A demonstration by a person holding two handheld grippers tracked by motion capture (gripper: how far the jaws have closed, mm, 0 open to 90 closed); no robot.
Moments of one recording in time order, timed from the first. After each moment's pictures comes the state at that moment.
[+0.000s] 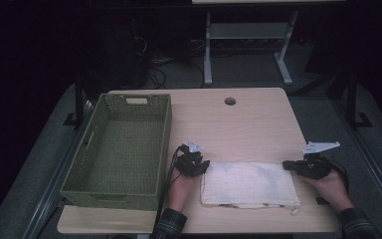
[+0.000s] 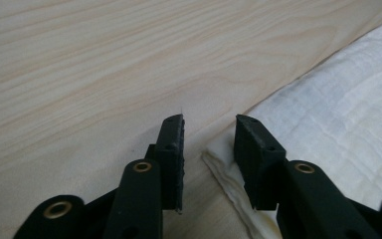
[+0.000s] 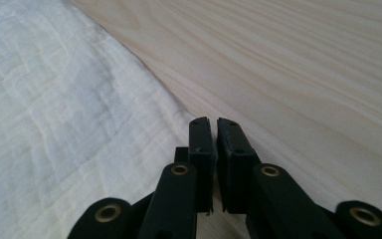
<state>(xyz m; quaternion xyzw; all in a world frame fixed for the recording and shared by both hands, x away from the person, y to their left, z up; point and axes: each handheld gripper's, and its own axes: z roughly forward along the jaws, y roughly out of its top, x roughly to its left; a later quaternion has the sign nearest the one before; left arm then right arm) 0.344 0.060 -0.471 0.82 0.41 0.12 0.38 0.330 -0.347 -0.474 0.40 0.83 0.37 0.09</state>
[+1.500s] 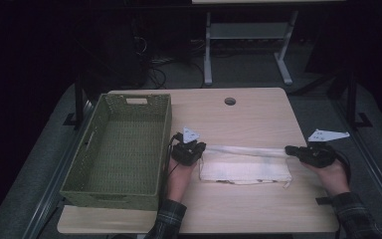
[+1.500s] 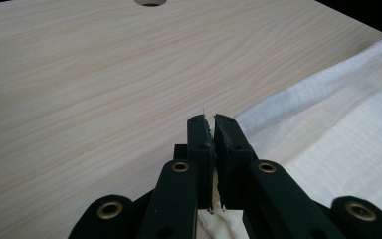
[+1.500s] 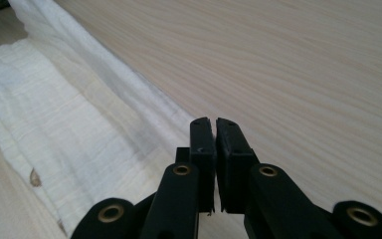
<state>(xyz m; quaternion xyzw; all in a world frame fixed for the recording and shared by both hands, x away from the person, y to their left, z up) 0.352 0.069 -0.434 0.79 0.40 0.17 0.43 0.345 -0.353 -0.443 0.39 0.81 0.42 0.15</state>
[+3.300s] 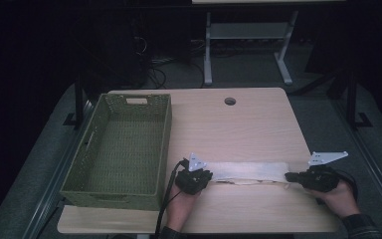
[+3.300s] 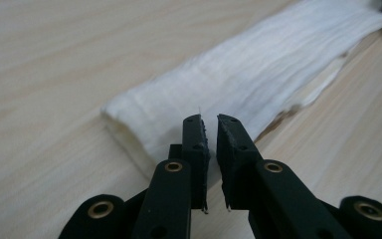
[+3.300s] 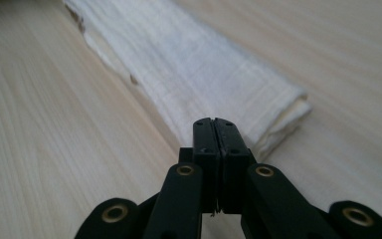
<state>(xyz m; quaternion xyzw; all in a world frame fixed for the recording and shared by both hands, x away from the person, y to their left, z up) 0.290 0.062 -0.467 0.83 0.37 0.11 0.40 0.291 -0.345 -0.462 0.36 0.85 0.38 0.06</state>
